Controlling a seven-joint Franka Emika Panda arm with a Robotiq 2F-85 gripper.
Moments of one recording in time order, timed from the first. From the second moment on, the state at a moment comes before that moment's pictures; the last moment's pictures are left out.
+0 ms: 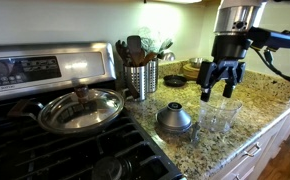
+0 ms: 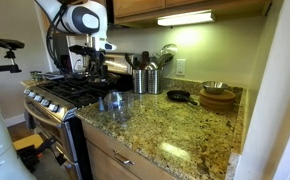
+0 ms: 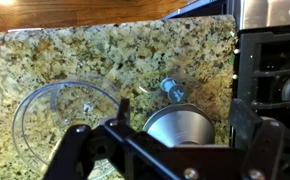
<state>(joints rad) 0.14 -0.21 0.22 -2.53 0.23 2.30 0.24</state>
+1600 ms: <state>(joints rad) 0.19 0.06 0.24 -2.44 0.23 2.46 0.26</state>
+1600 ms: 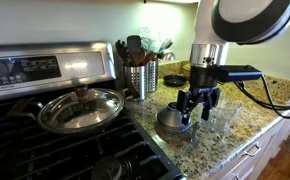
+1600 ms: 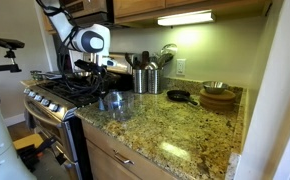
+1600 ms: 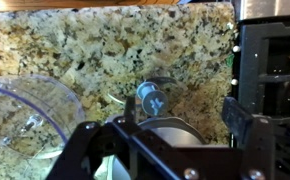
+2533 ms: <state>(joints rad) 0.20 0.16 0.22 -2.44 0.13 2.55 0.38</state>
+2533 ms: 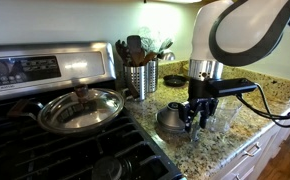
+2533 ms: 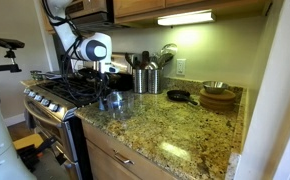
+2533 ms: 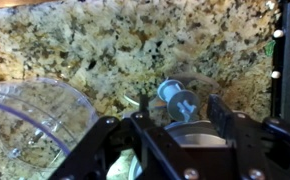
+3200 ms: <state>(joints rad) 0.20 0.16 0.21 -2.44 0.13 2.55 0.38</state>
